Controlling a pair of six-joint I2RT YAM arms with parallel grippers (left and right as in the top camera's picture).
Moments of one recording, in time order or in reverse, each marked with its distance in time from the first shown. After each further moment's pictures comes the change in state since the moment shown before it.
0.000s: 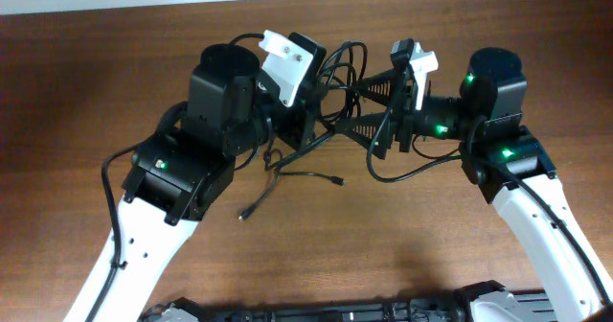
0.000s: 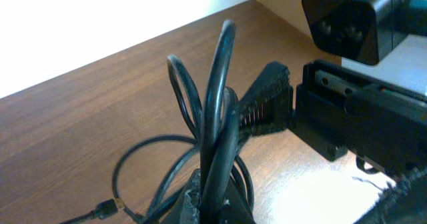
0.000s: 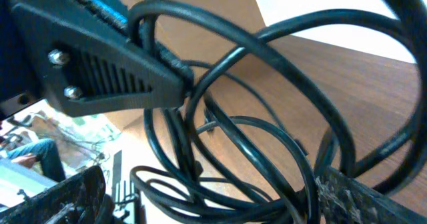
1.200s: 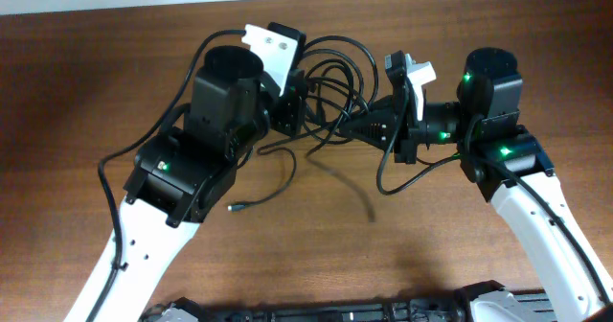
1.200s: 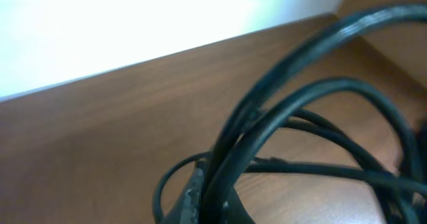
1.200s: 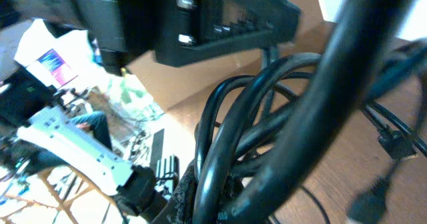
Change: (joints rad) left arm -0.011 0.000 0.000 -0.015 -0.307 -0.098; right arm 0.000 0.011 0.000 -0.021 -0.212 -0.064
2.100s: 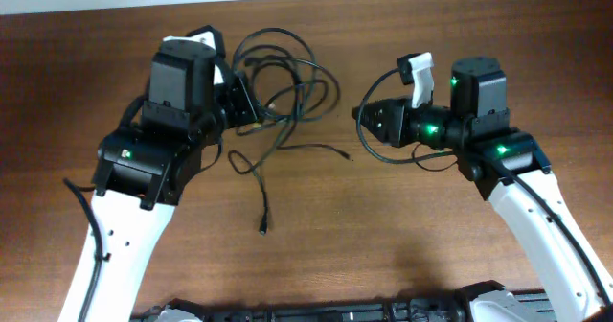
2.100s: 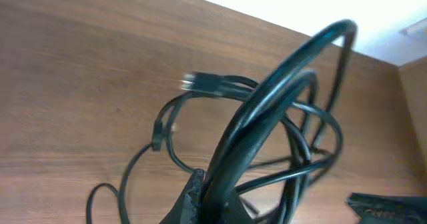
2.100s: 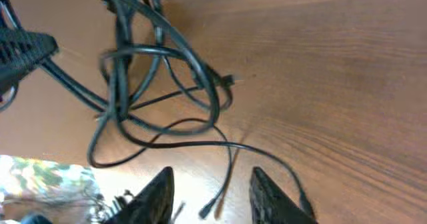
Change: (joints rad) left arm 0.201 -0.001 0.000 -0.197 0.024 -0.381; right arm 0.008 0.012 0.002 -0.256 0.552 0.259
